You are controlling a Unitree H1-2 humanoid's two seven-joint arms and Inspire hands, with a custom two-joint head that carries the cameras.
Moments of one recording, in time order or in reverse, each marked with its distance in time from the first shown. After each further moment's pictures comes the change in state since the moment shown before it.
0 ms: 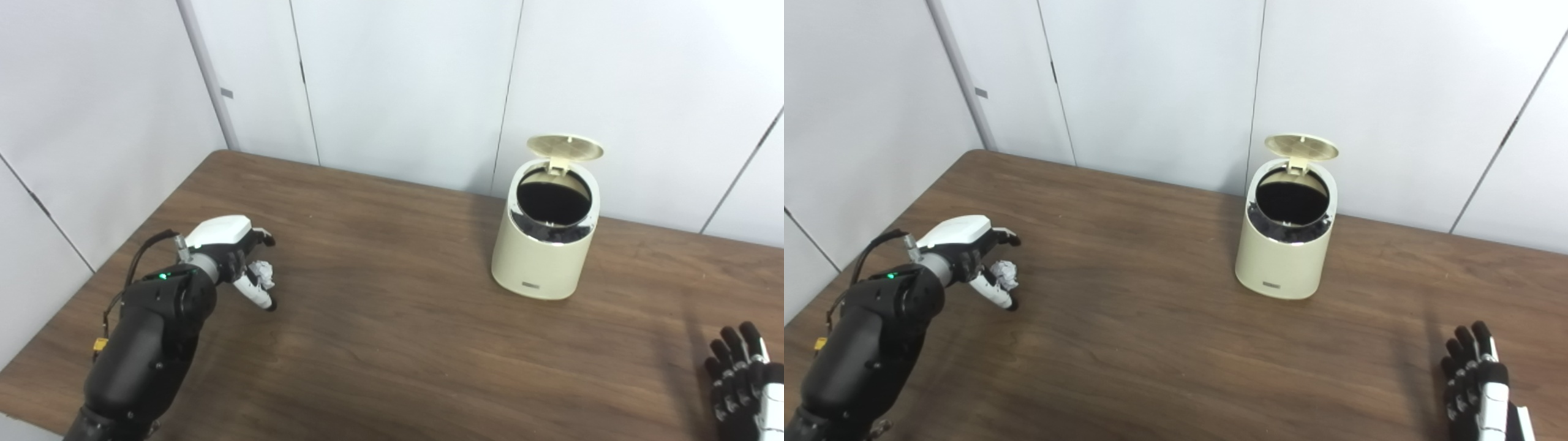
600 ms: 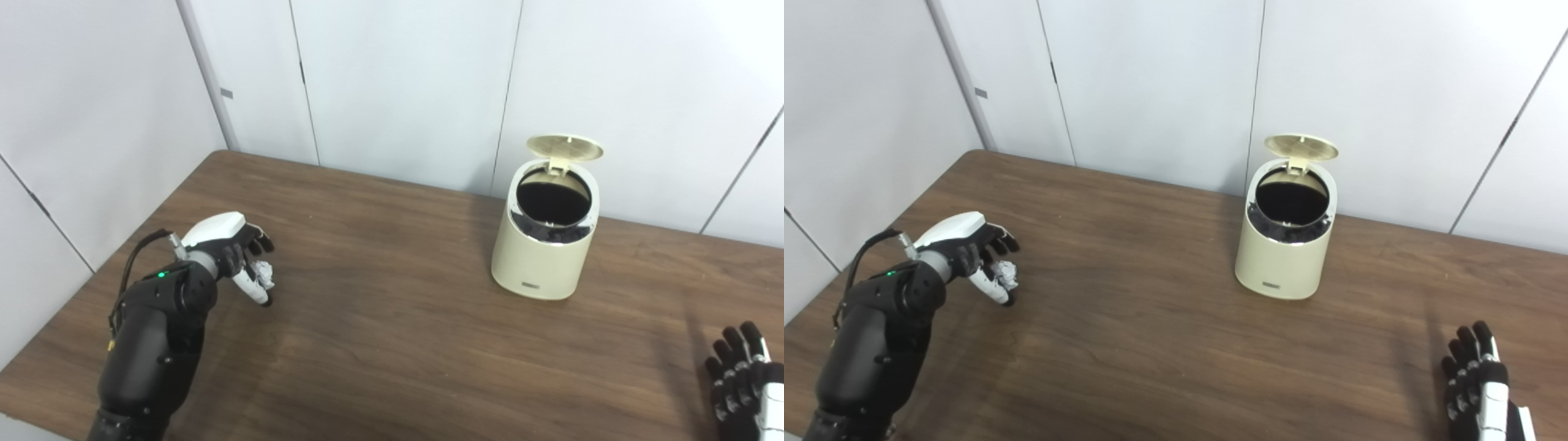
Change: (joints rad) left arm -0.030 -0.093 0.096 0.025 0.004 0.001 0.015; right arm -0.002 0.000 -0.002 0.002 0.019 0.000 0.000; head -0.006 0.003
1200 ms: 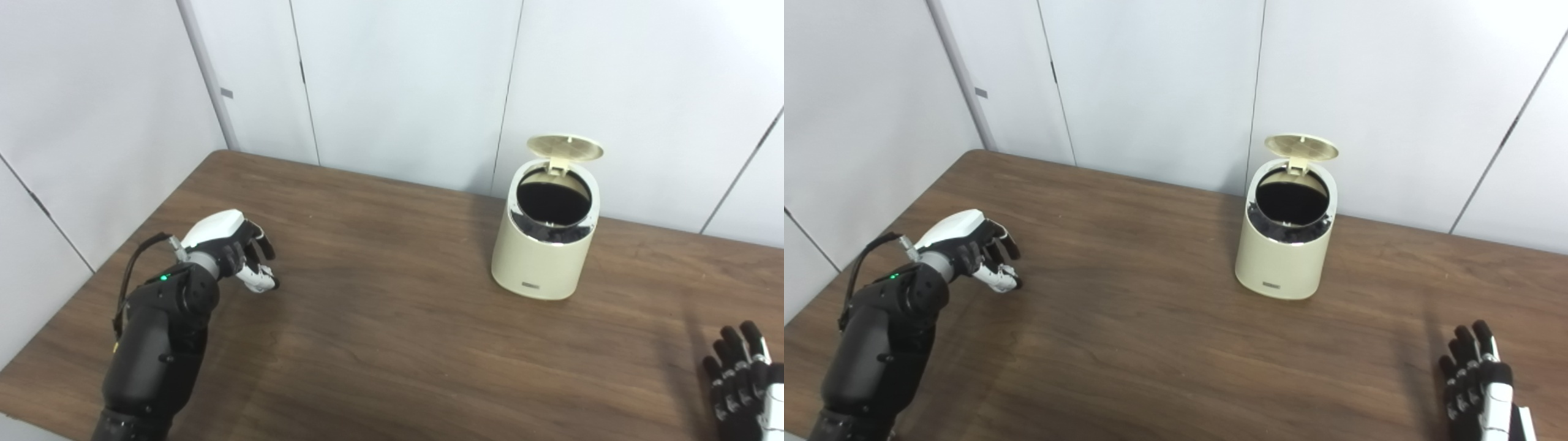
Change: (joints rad) left arm 0.000 -0.003 -0.001 0.054 -0.039 0.000 0.088; right arm 0.000 -0.001 -0.001 0.000 0.011 0.000 0.005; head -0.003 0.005
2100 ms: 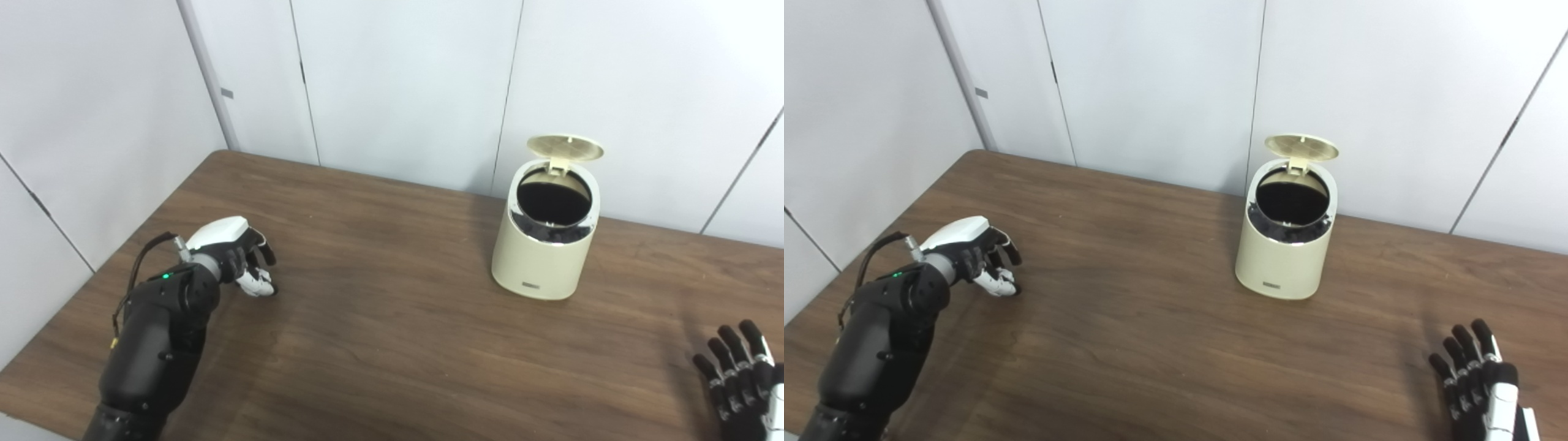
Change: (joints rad) left arm 0.000 0.036 -0.041 0.007 0.022 0.000 -0.074; right arm -0.001 0.002 -0.008 0.000 0.005 0.002 -0.010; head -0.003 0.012
